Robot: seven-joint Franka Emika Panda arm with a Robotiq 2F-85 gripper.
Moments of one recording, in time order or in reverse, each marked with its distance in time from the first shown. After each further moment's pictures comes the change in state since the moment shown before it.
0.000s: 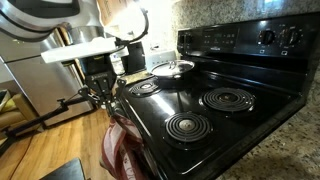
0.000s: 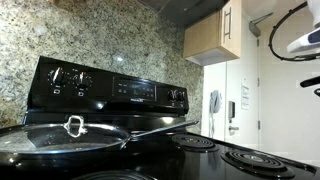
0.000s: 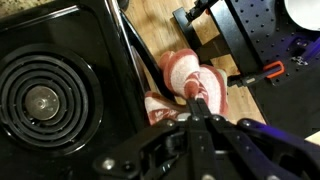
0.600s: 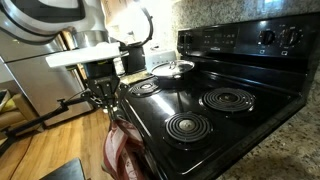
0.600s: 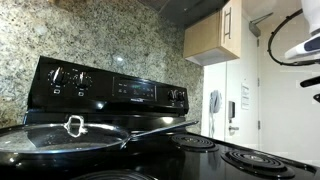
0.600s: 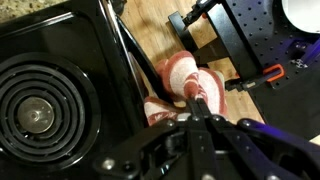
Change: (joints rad) arm -0.025 0.035 0.001 0.002 0.001 0.003 0.000
